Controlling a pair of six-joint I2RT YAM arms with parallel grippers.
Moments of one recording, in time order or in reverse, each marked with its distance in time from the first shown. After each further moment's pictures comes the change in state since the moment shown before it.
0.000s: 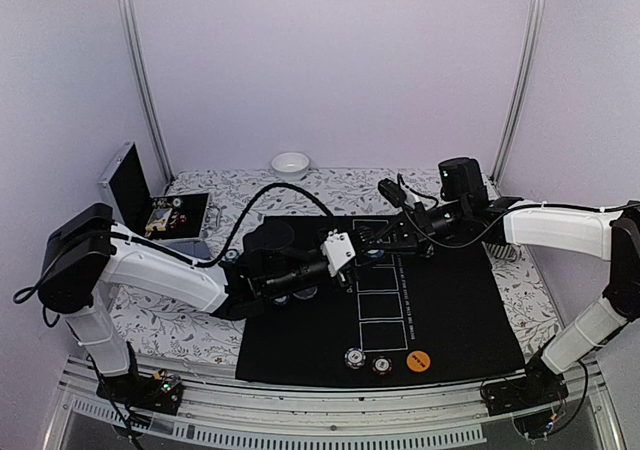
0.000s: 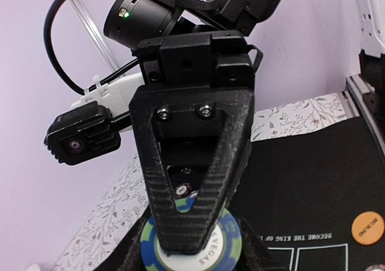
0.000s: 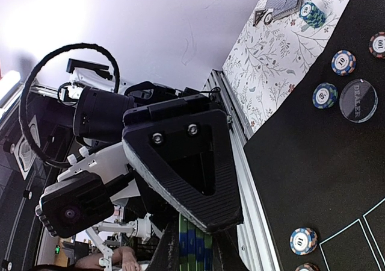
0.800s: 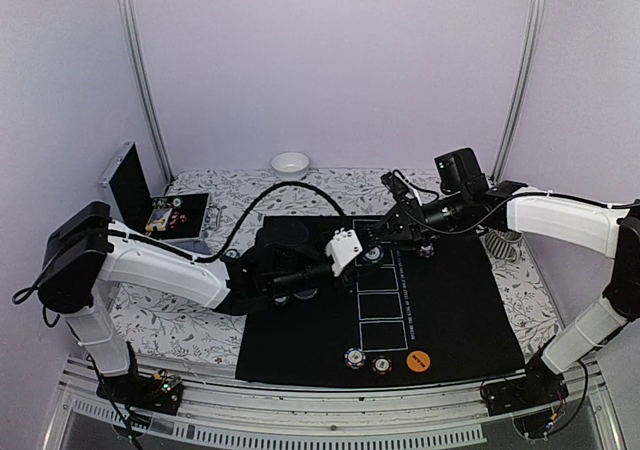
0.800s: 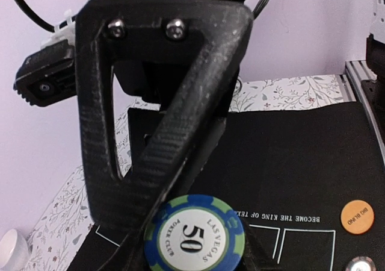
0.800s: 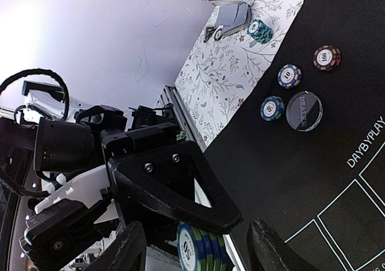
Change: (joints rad) left arm -0.004 0.000 0.052 -0.194 -0.039 -0.116; right arm -0.001 0.000 0.110 -0.266 0.211 -0.172
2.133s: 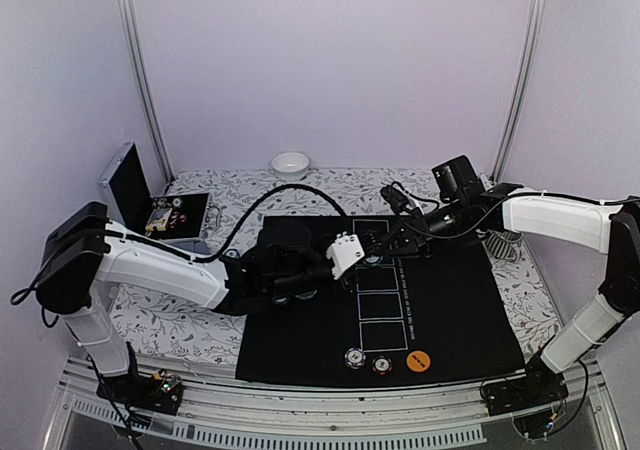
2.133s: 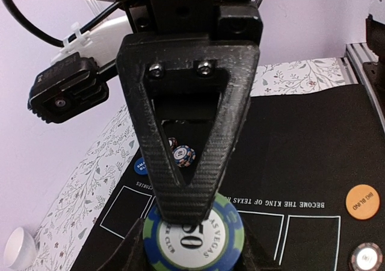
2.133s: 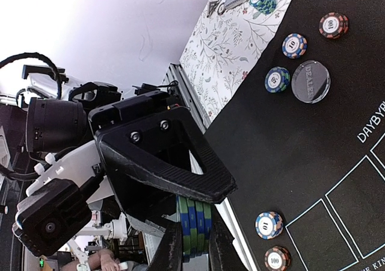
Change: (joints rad) left arm -0.012 -0.010 0.004 -0.072 -0.027 0.037; right arm -0.016 0.033 -0.003 -0.123 -0.084 -0.107
